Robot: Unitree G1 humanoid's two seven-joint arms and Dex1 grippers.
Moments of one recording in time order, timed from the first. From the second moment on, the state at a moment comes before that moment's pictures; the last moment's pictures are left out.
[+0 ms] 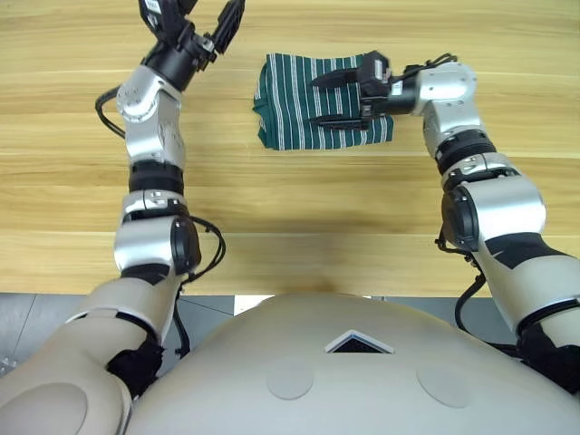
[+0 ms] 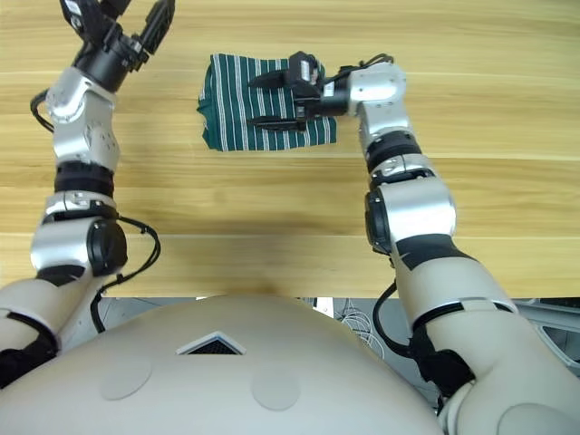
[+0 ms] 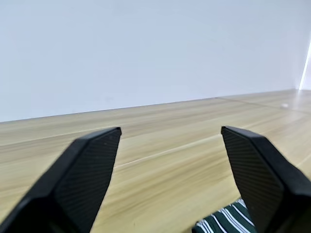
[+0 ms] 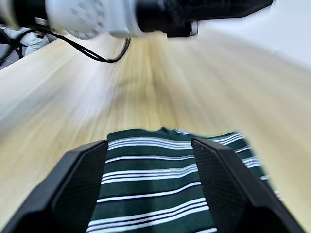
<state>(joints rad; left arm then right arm) -0.50 0.21 0.19 0.65 -0.27 -0.28 -0.73 -0.84 -0.17 0.11 1.24 0.03 -0.48 1.34</state>
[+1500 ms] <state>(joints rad) -0.19 0.22 0.28 0.65 -0.05 -0.69 -0.13 -0.80 -0.15 -0.08 1.29 -0.15 -0.70 0.01</state>
